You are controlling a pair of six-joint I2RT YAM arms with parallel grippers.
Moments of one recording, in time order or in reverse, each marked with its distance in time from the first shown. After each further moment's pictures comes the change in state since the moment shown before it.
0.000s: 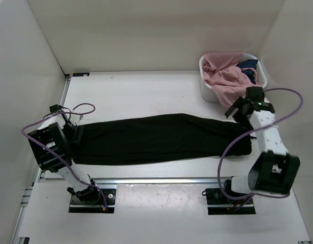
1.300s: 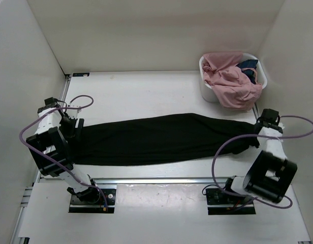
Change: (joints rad) left arm 0.000 -0.074 0.132 -0.204 0.100 -0.027; right arm -0.330 -0.110 -0.345 0.211 -0.040 -0.026
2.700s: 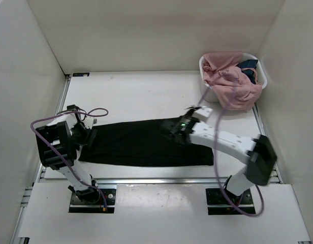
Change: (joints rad) left arm -0.182 0.078 -0.173 0.075 -0.107 -0.083; right arm 1.476 0.311 0.538 -0.775 0.881 1.002
